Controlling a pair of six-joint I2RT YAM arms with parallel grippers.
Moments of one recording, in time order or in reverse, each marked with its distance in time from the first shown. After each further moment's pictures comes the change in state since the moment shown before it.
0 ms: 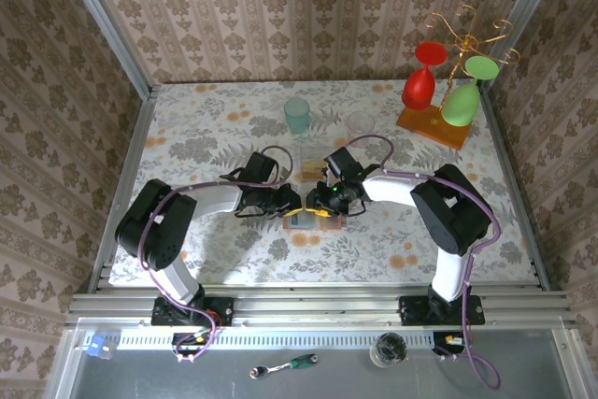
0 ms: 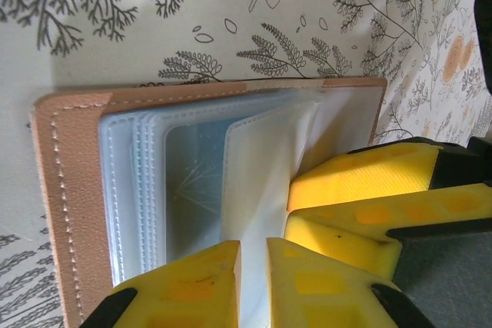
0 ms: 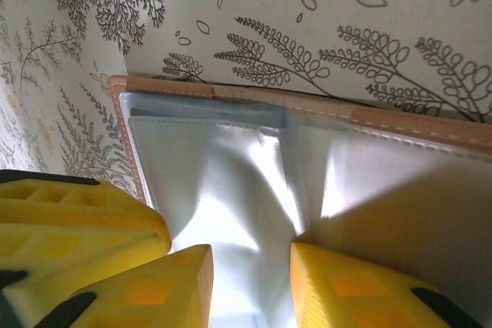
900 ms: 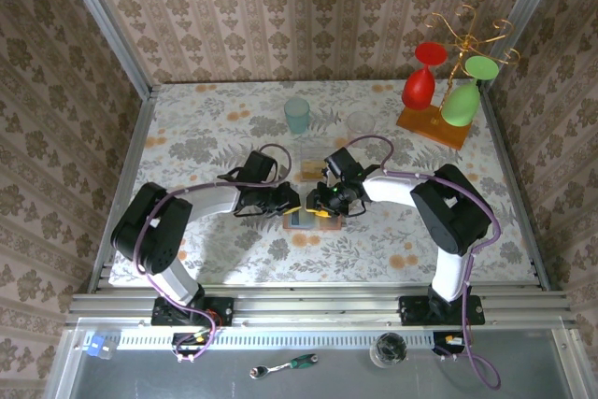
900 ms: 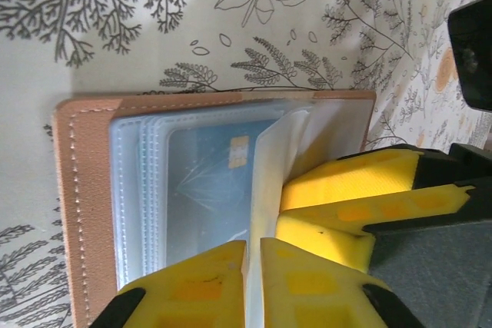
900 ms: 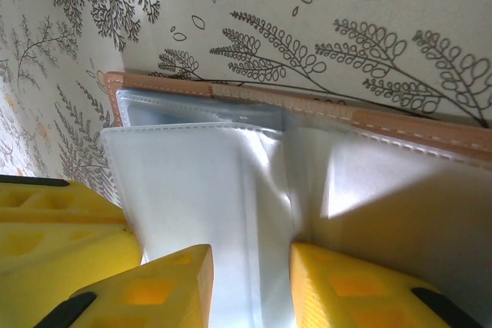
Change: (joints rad) left arm -0.001 -0.033 -0.003 -0.005 -0.027 -0.003; right arm 0.000 0.000 -0.005 0.001 -0.003 0.000
